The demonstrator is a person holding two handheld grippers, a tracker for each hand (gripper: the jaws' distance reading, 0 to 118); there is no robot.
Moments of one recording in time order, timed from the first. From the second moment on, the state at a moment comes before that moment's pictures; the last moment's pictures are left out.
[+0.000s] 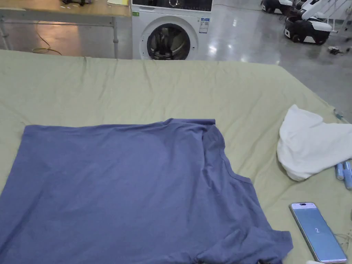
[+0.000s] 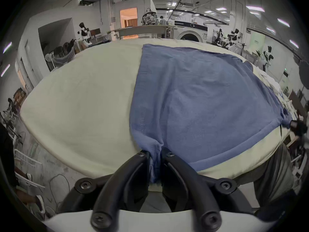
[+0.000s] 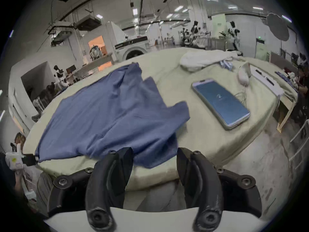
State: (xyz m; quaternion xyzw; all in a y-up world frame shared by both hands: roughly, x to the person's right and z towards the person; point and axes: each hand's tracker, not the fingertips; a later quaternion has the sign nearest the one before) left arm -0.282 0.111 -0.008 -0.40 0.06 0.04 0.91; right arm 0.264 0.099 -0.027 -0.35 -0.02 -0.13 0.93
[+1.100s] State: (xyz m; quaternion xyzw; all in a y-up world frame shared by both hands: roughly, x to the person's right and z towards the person) left arm -0.379 0.185 -0.245 -0.34 -0.02 0.19 0.92; right arm 0.222 0.173 -0.348 -0.37 0.04 -0.01 0.93
